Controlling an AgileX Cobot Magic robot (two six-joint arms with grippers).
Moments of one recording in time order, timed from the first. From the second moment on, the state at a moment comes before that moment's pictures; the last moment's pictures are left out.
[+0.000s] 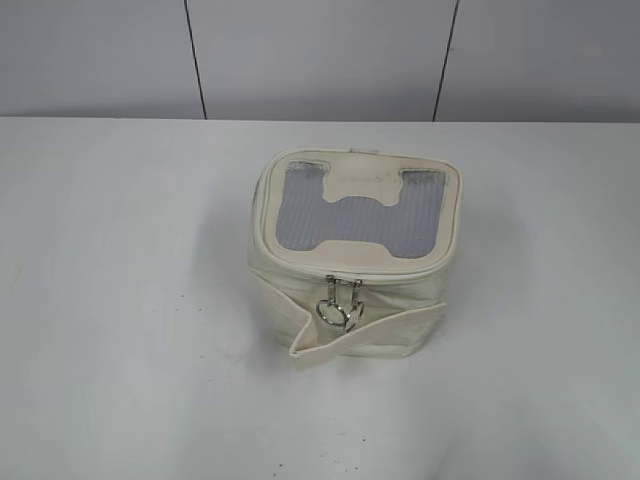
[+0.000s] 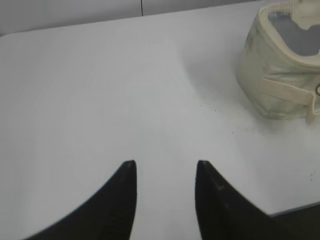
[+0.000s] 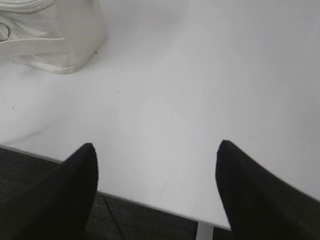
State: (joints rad) left arm -0.18 0.01 -0.57 -0.06 1.12 0.07; right arm 0.35 0.01 -0.53 -0.08 1.16 0.02
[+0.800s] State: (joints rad) left arm -0.18 0.01 -0.54 -0.07 1.06 0.07; right arm 0.35 0.04 -0.50 -0.06 1.06 0.01
